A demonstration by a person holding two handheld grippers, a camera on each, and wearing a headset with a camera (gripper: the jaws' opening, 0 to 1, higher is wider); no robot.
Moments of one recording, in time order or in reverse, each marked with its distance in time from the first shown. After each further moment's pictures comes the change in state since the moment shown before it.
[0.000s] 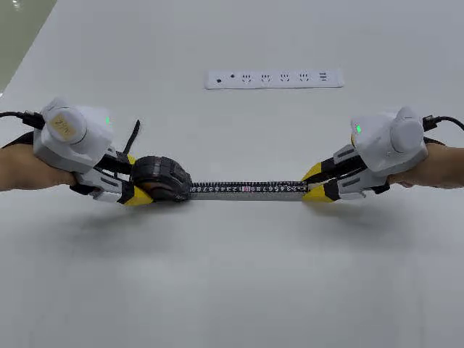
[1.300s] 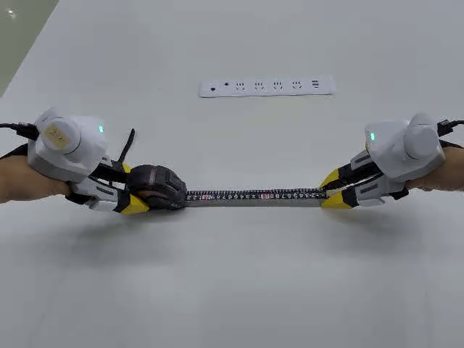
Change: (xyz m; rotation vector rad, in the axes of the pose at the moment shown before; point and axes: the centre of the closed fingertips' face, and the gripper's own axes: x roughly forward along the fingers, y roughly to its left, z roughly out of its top) left arm 0.001 0.001 0.001 -0.018 -0.011 0.001; right arm -0.024 -0.001 -0.027 0.005 0.088 -0.024
